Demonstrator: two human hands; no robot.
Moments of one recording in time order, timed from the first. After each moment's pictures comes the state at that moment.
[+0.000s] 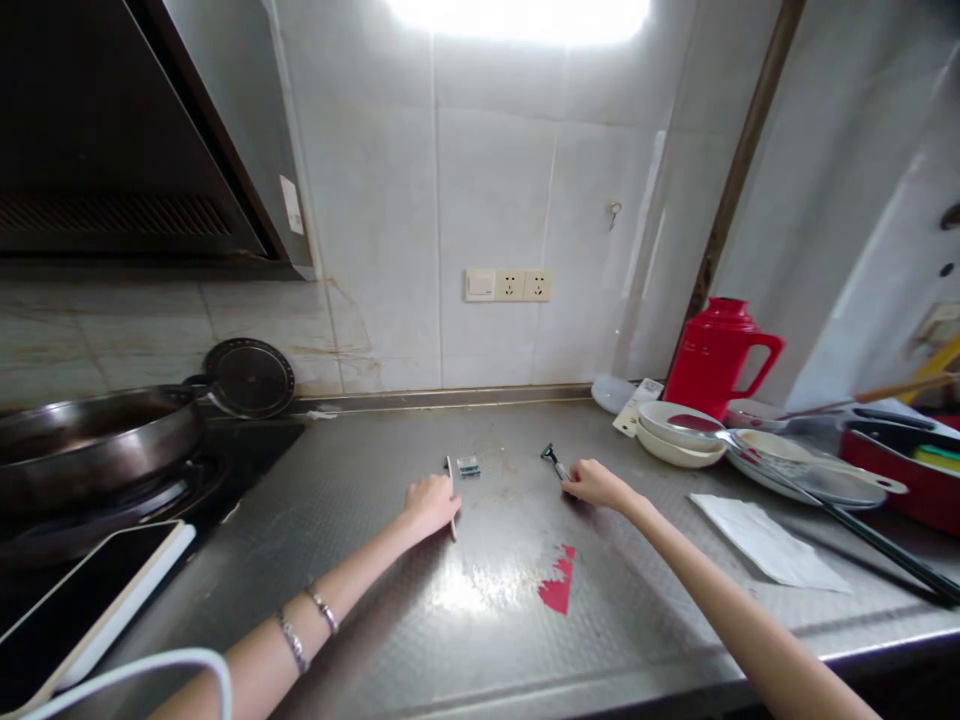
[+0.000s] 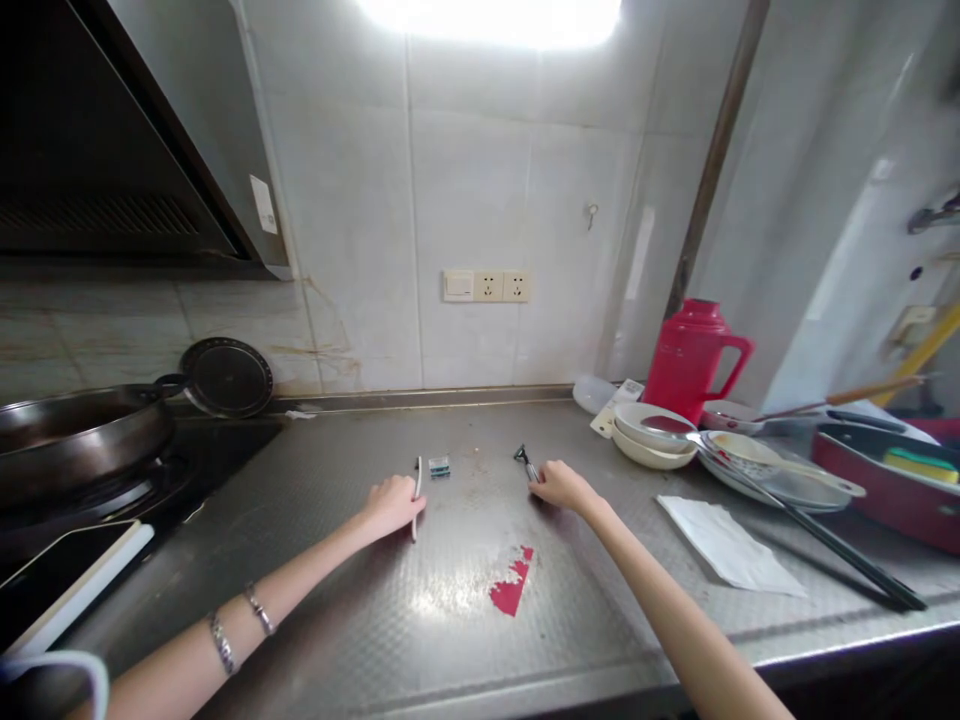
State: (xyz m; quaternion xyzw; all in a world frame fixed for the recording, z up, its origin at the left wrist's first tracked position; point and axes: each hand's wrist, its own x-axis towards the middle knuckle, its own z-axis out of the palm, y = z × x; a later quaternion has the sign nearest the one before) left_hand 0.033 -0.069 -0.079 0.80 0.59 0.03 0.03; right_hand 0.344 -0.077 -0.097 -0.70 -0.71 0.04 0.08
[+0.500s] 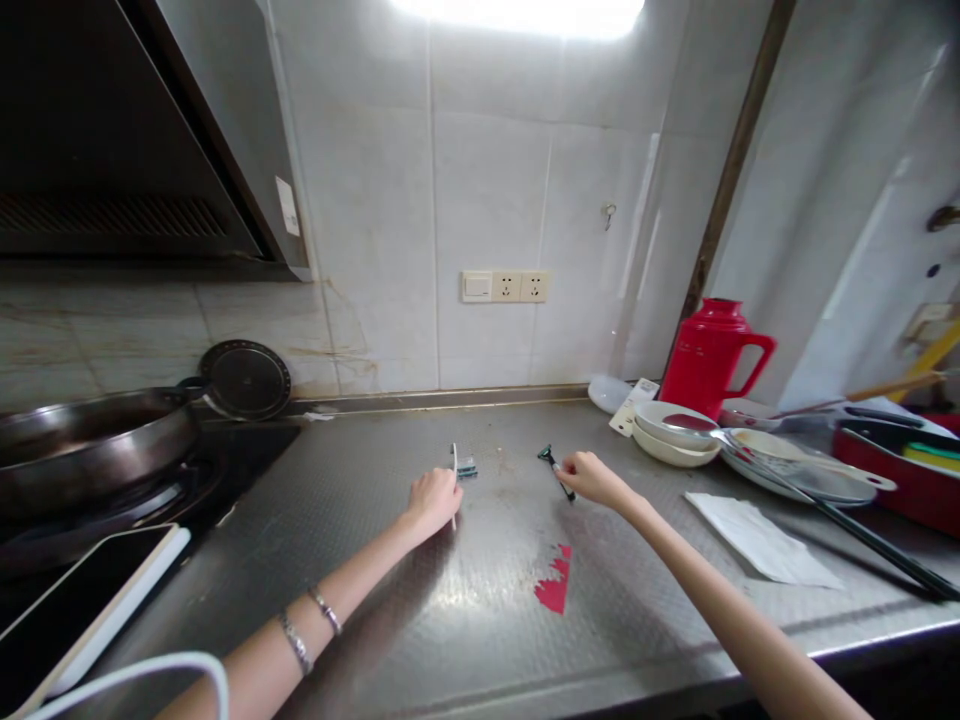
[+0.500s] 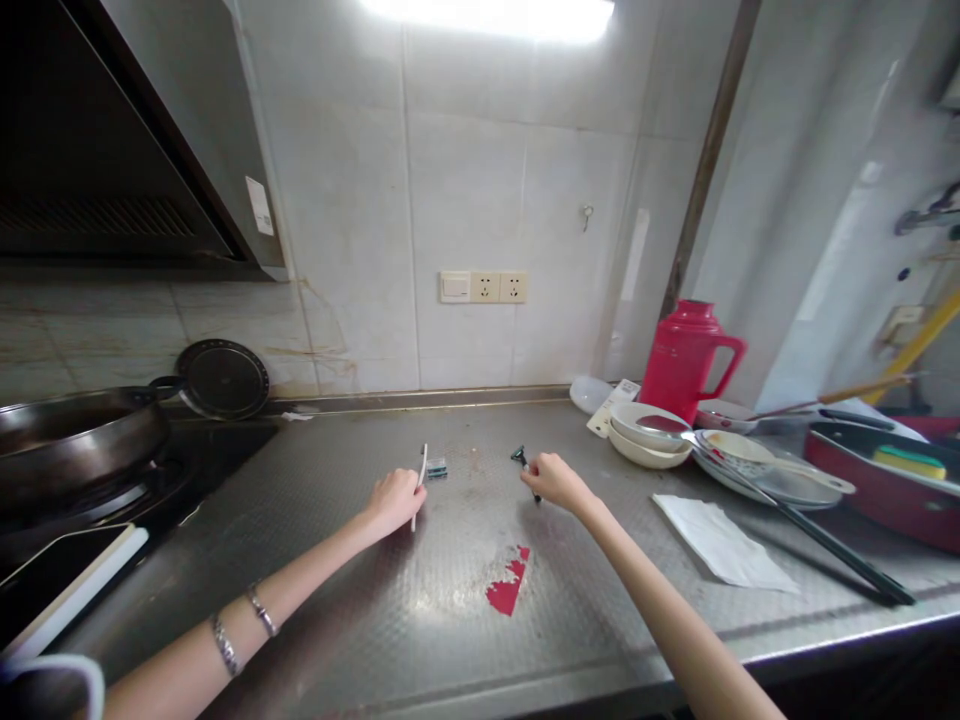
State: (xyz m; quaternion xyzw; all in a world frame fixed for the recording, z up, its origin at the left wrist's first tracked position) left_hand 0.043 -0.073 -0.070 0.81 0.58 0.07 -0.01; right_hand 0.326 -0.091 -0.073 -0.69 -0.71 0.04 0.18
